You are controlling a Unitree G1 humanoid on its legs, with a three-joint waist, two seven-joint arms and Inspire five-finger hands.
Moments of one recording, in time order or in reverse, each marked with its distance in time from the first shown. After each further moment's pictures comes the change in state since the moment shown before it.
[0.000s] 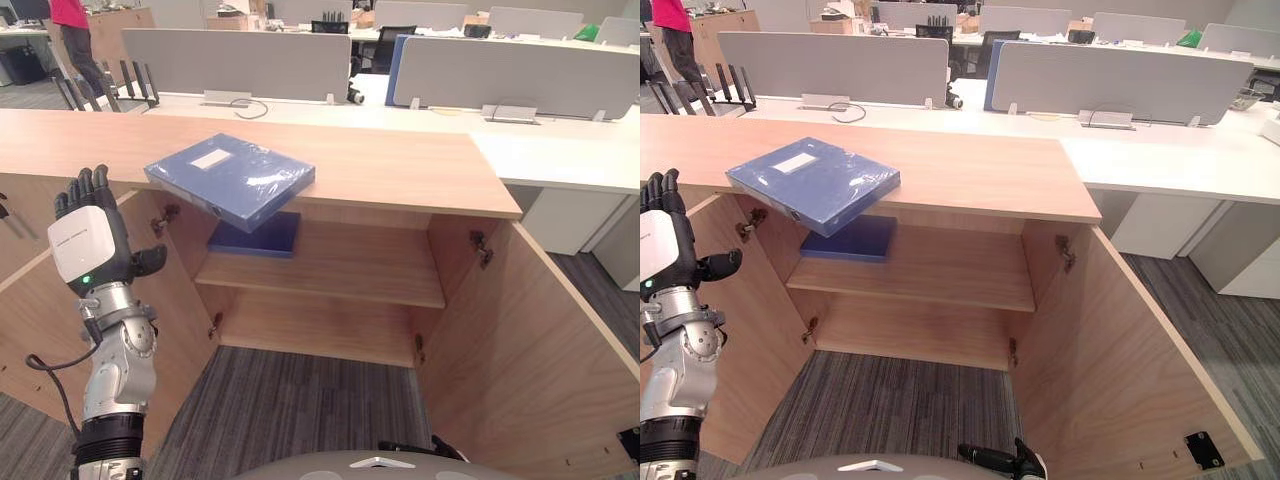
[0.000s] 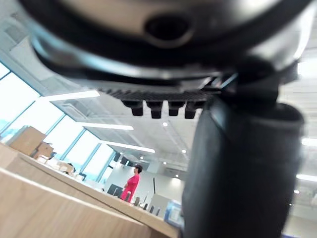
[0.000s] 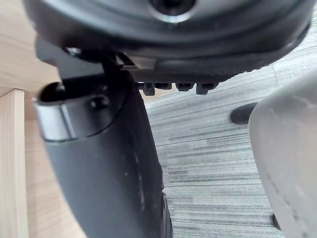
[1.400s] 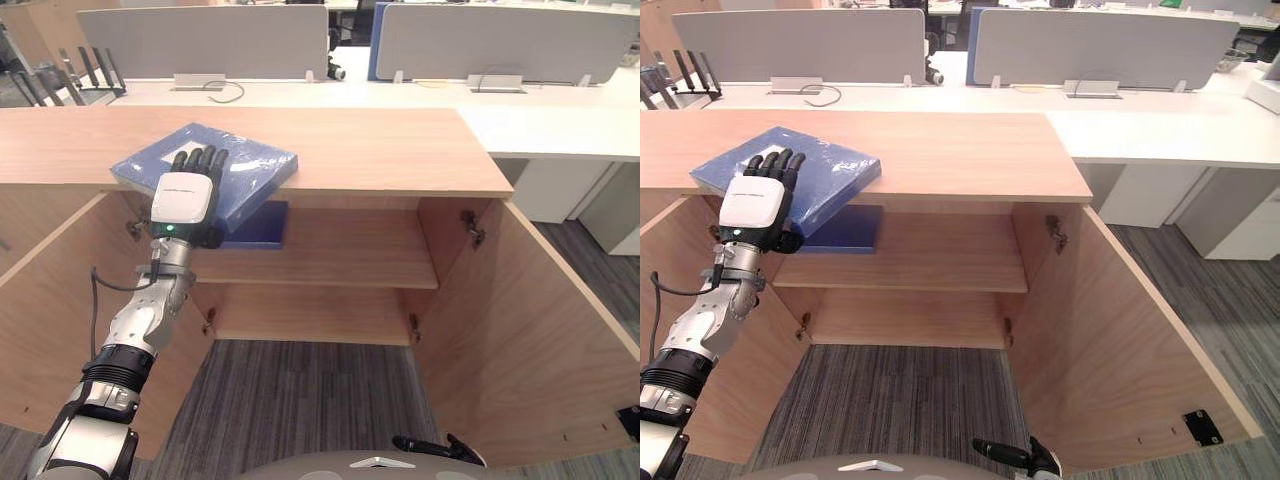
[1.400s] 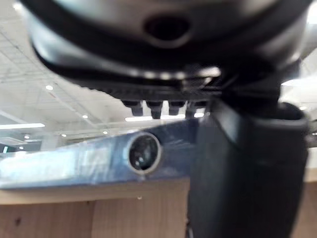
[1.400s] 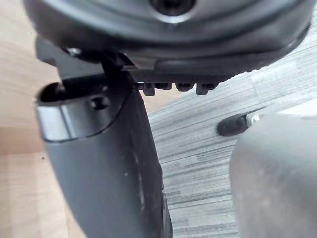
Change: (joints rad) left arm -0.315 0.201 -0.431 0.316 0.117 -0.137 -0.046; right arm -0.039 -0.058 -0.047 0.079 0.002 -0.020 -0.004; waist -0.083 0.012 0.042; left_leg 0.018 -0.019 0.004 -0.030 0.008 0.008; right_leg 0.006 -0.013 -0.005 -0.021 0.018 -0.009
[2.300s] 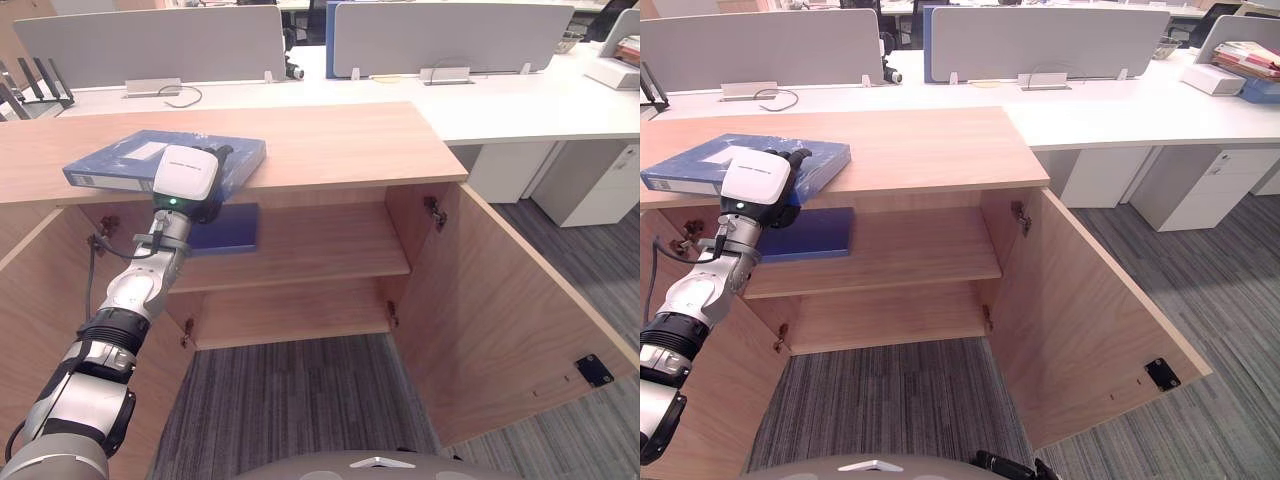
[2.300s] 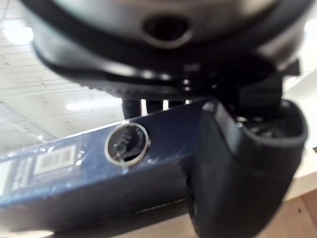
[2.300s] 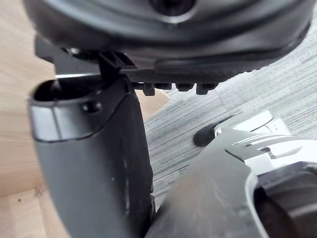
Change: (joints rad) left arm -0.194 0.054 -0.069 0.154 0.069 -0.008 0.028; right arm 0.033 0.005 -0.010 0.014 0.030 0.000 -0.006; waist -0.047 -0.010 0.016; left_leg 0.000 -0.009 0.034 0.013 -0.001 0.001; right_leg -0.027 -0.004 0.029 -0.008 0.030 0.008
